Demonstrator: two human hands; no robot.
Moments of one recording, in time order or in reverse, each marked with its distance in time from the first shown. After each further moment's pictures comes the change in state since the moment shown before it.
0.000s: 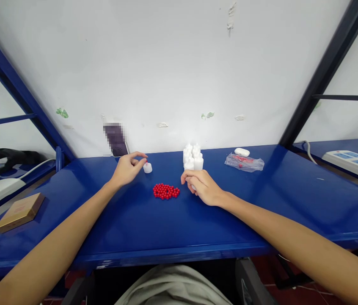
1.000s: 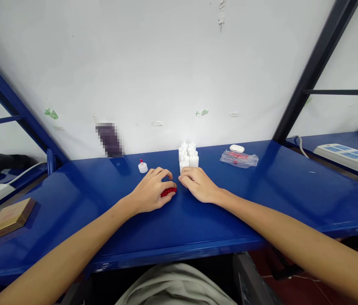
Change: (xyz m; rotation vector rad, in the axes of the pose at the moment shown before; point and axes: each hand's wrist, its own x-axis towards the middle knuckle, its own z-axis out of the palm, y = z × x) left_hand -0.044 0.063 0.047 0.490 -0.383 0.650; right_hand 0.004 -0.004 0.000 -0.216 0.048 -0.062
